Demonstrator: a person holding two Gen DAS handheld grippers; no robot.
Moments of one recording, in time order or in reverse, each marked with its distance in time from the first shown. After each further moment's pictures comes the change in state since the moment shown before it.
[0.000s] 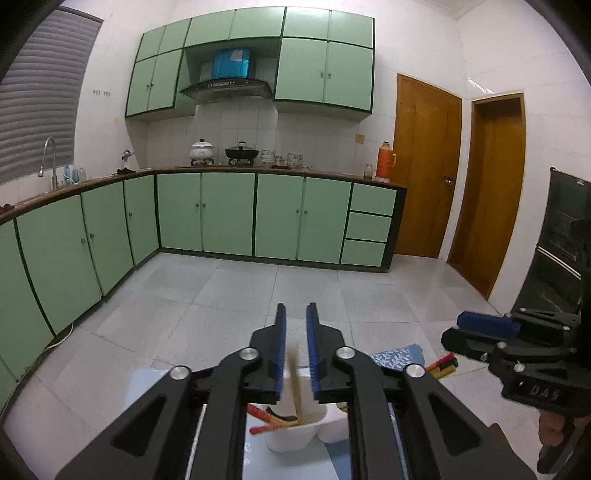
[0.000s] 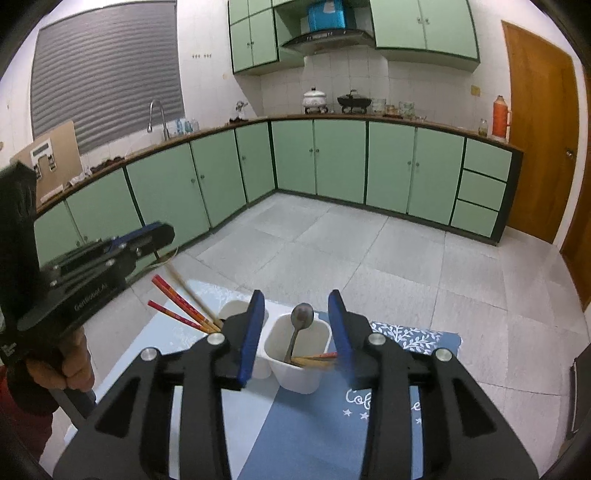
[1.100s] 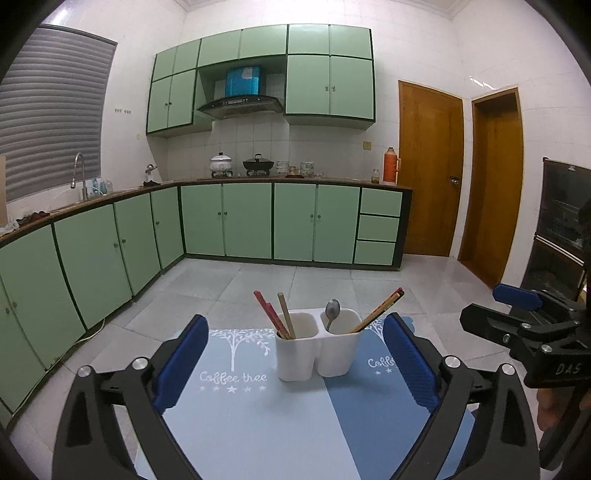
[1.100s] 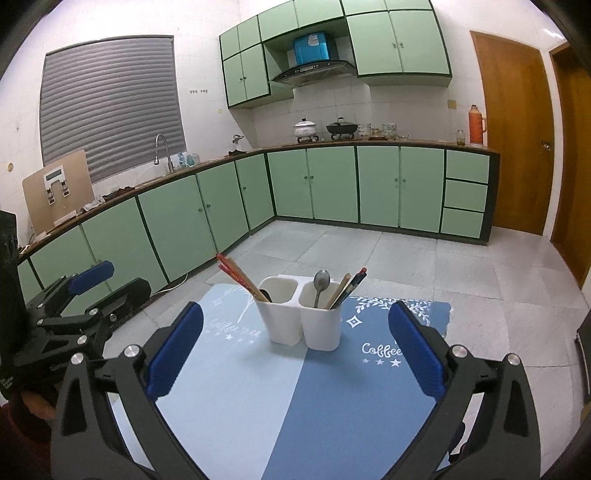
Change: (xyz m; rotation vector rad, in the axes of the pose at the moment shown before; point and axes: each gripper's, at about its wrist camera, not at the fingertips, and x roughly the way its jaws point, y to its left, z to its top) left arm -0.150 -0.035 -0.054 0.029 -0.035 0.087; right arm -0.116 0.034 -0.071 0.067 -0.119 -0.011
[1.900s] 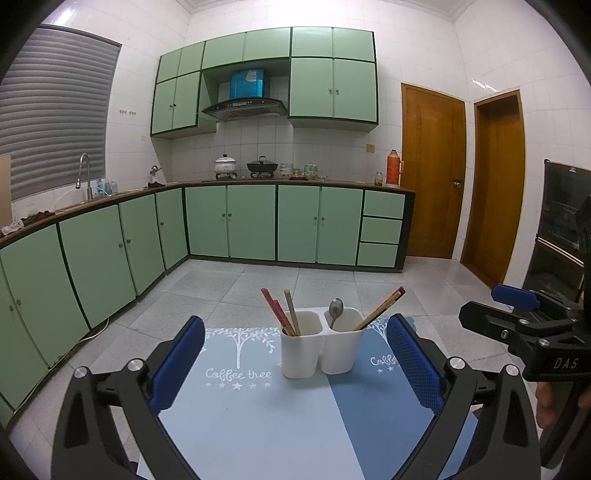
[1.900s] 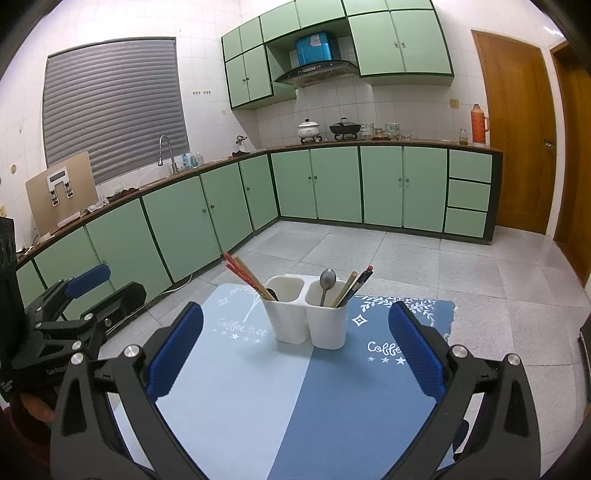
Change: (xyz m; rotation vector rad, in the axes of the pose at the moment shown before) left arm -0.012 0.004 -0.004 -0.005 -0.009 0.015; right arm -0.002 0.005 0.001 0.002 -0.001 0.016
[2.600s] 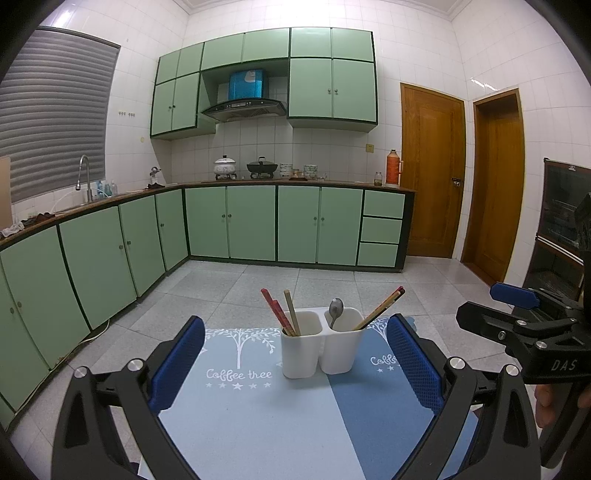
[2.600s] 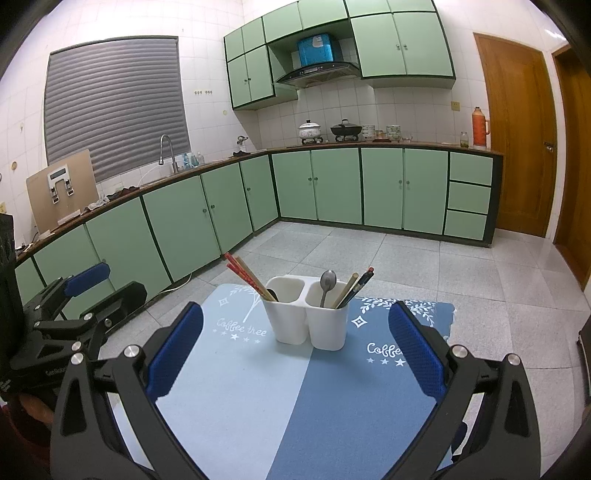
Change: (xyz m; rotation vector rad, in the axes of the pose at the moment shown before) left arm -0.001 0.000 -0.001 0.004 0.000 -0.001; right arm -0.003 -0.001 0.002 -0.005 -0.003 0.000
